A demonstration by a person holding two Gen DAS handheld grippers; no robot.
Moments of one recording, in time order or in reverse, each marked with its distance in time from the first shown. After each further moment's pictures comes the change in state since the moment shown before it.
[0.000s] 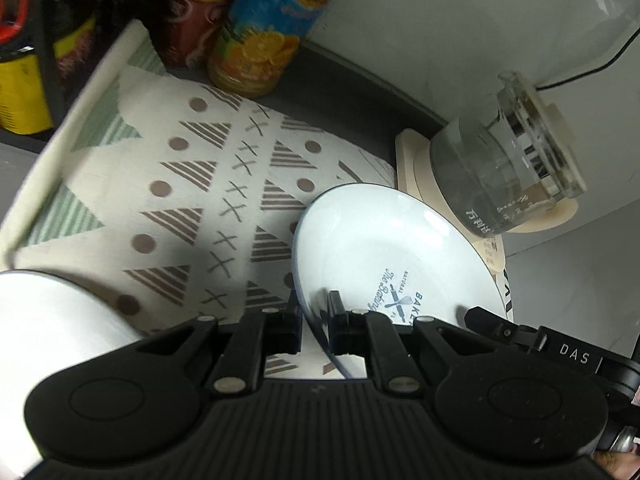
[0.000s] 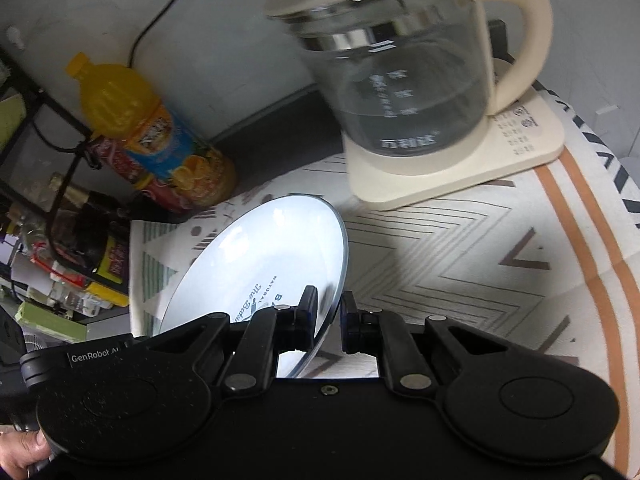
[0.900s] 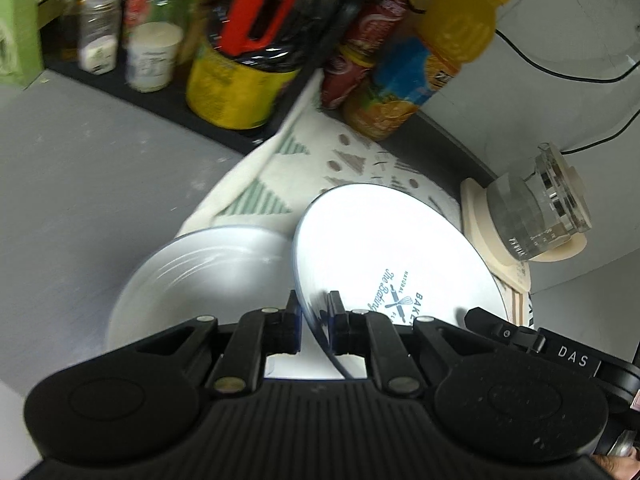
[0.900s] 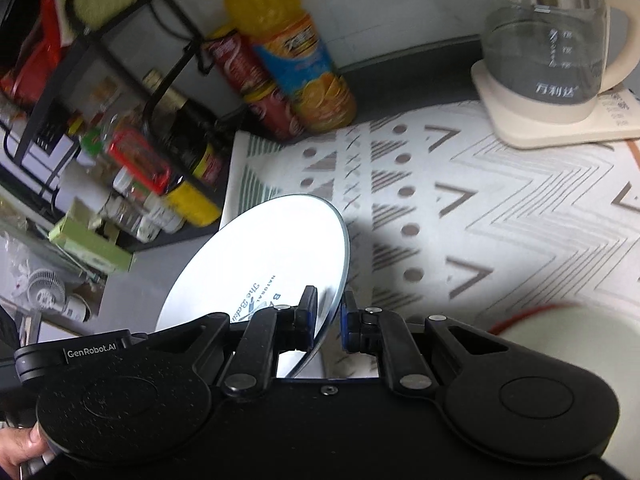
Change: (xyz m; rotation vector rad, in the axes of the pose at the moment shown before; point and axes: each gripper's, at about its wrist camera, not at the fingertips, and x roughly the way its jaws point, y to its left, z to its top) left arm -0.114 0.107 -0.042 -0.114 -0.108 0.068; right arm 0.002 0.112 -0.083 -0.145 0.042 0.069
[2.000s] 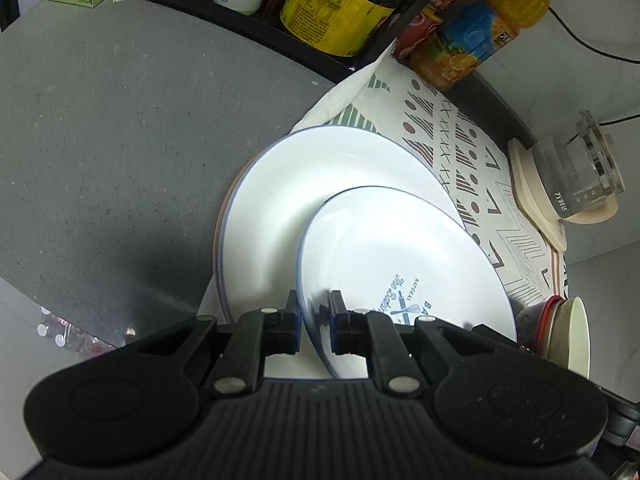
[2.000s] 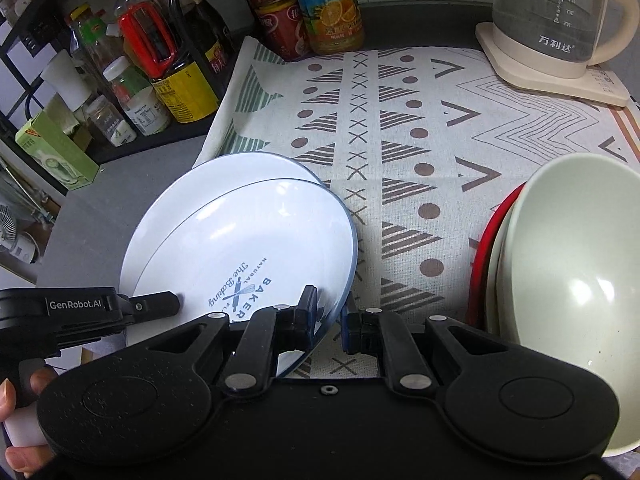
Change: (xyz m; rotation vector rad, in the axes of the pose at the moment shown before) left arm -0.003 0.072 -0.047 -0.032 0.085 0.044; right arm 0.018 0.048 -0.086 -0.106 0.059 -0.177
